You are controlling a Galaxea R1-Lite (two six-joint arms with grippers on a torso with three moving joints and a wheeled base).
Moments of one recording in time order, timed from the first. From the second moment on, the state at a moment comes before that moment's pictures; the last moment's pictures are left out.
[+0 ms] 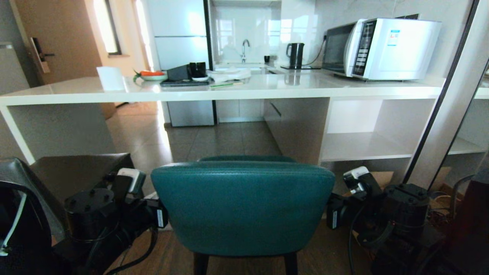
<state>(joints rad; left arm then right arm) -0.45 1.90 -0.19 -1.52 0.11 -0.07 0.52 2.01 -0.32 -1.51 0.07 0.03</state>
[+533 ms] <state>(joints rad) -0.53 1.91 -0.20 -1.52 0.16 -0.11 0.44 2.05 -0.33 -1.53 0.07 0.03</state>
